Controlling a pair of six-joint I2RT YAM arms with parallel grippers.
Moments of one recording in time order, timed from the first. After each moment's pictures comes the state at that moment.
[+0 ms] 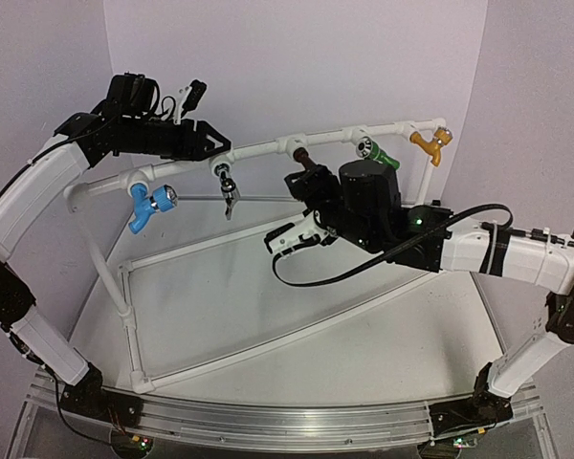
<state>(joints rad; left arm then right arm) -0.52 1.55 1.81 -0.70 0.42 -0.21 1.04 1.55 1.35 -0.05 0.44 -1.83</state>
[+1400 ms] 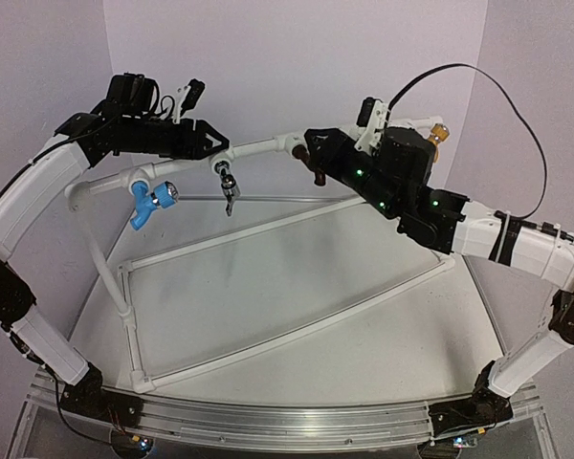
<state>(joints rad) -0.51 1.55 1.81 -0.69 0.40 -0.20 0.90 1.52 1.37 0.24 0.35 0.61</state>
